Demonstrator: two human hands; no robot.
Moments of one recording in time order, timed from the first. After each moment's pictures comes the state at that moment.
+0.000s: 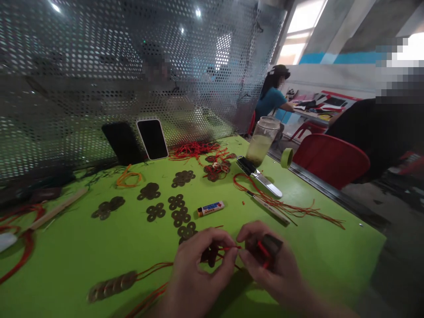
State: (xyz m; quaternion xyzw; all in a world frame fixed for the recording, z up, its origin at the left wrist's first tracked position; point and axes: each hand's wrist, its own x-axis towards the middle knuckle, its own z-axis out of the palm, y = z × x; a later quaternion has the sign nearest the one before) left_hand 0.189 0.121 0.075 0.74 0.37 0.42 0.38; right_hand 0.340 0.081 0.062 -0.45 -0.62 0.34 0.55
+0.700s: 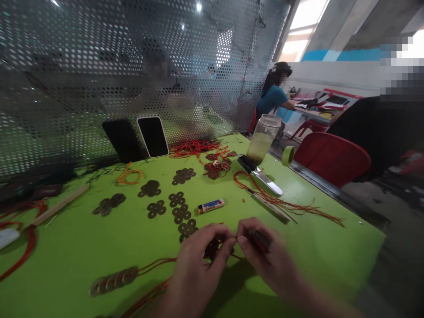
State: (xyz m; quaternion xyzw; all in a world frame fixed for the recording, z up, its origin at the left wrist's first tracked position) left_hand 0.189 0.121 0.067 0.72 0.40 0.35 0.45; right_hand 0.348 0.086 0.051 -0.51 -0.66 0.27 0.48
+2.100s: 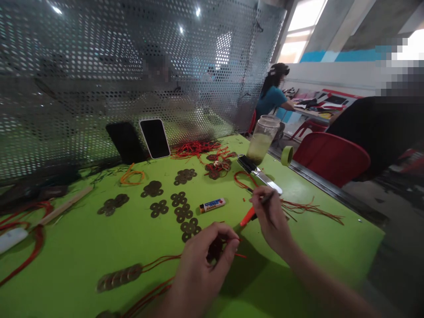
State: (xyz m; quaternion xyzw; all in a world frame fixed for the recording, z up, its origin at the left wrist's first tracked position) left_hand 0.185 0.115 0.074 0.71 0.38 0.34 0.49; right_hand 0.374 0.125 0.042 -0.54 -0.57 0.18 0.59
